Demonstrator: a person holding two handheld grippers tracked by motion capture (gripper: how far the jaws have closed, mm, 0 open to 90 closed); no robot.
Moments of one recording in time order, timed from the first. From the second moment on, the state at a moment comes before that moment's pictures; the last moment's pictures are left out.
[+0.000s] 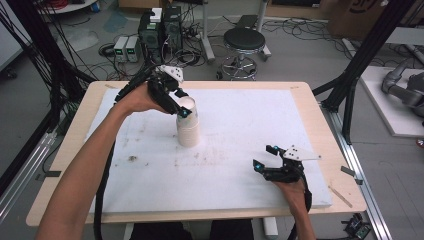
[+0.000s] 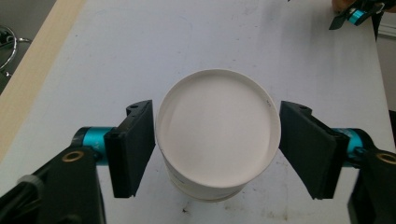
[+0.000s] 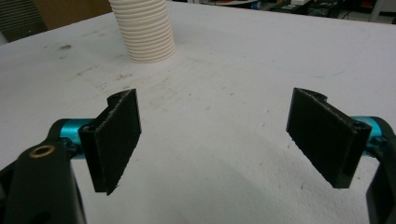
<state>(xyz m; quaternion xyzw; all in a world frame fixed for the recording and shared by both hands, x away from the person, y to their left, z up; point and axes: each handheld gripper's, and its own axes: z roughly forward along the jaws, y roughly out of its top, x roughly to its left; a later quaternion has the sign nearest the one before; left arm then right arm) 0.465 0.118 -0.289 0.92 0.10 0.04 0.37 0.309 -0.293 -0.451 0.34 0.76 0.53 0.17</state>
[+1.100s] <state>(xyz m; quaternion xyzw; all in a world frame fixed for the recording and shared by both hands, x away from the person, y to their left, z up) 0.453 0.131 -0.234 0.90 0.11 0.07 0.42 0.309 -0.293 -0.451 0.34 0.76 0.53 0.17</state>
